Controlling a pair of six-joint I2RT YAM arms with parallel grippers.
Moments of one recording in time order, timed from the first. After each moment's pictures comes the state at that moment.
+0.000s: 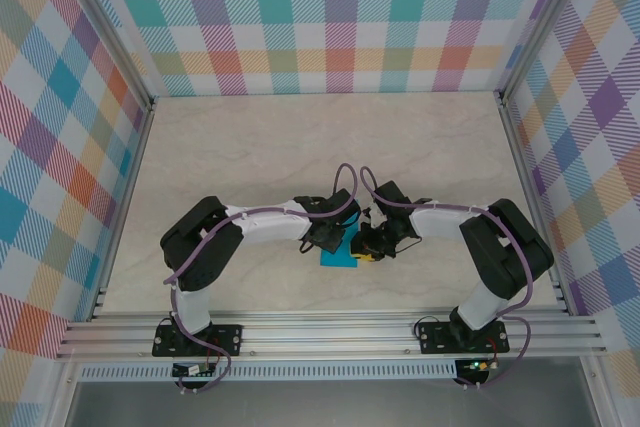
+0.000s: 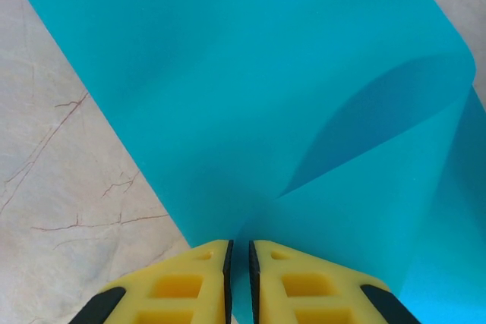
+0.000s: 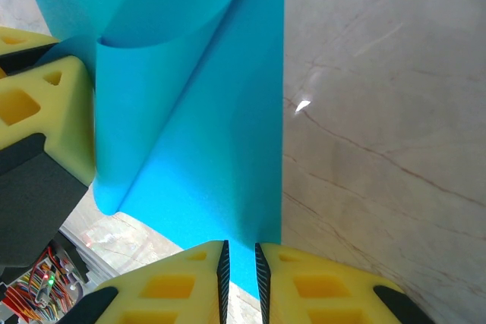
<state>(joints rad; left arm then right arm) -0.92 1.88 1.17 -0.55 -0.20 -0.32 0.57 1.64 0.73 -0.35 -0.61 0.70</state>
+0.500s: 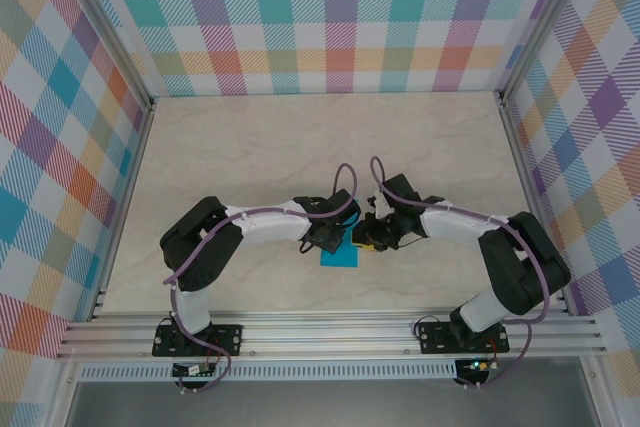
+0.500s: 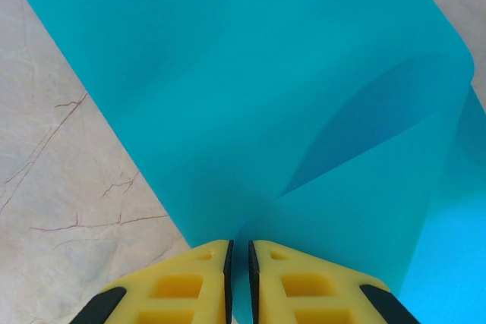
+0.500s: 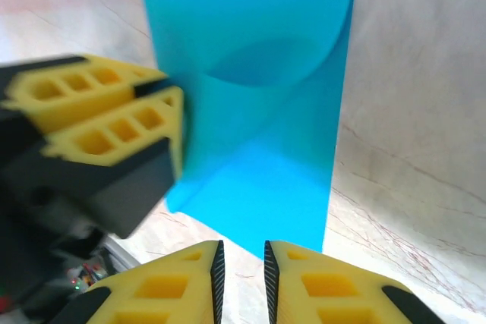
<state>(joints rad) -0.92 1.88 1.17 -0.55 -0.20 -0.32 0.51 1.51 0.73 -0.34 -0.61 0.71</state>
